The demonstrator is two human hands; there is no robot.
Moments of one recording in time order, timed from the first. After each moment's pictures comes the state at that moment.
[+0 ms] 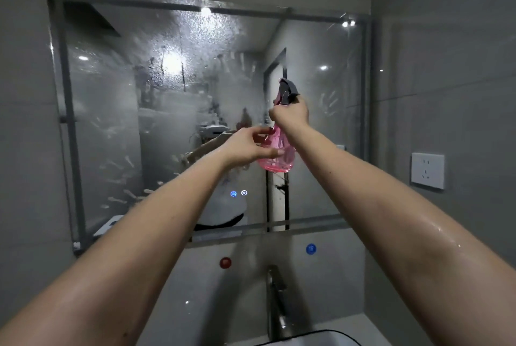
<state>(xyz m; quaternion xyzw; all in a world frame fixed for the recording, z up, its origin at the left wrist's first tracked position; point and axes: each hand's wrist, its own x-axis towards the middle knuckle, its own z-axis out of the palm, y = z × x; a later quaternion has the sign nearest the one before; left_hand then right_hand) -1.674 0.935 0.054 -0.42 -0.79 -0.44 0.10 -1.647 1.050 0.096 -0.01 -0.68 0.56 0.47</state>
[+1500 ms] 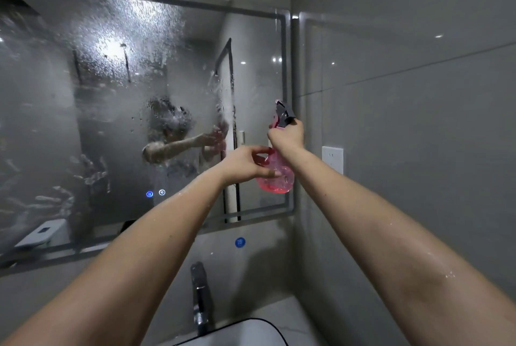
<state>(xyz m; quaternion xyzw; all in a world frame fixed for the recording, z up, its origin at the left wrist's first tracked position) -1.603 1.133 0.021 -0.47 -0.78 -0.41 0.02 -1.574 1.252 0.050 -0.10 -0.67 0.55 0.49</state>
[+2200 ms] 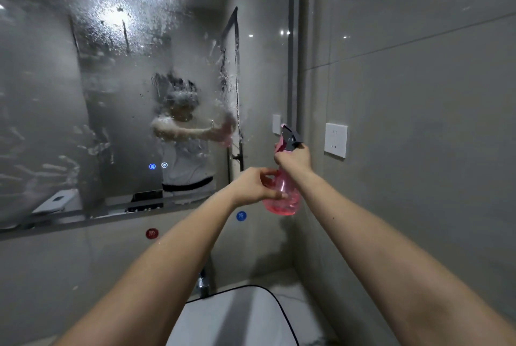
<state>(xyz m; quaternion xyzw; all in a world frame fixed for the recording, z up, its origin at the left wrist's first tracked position) -1.591 1.146 -0.066 -0.44 -0.81 -0.39 -0.04 -1.584 1.275 -0.049 -0.16 -0.68 0.60 0.39</state>
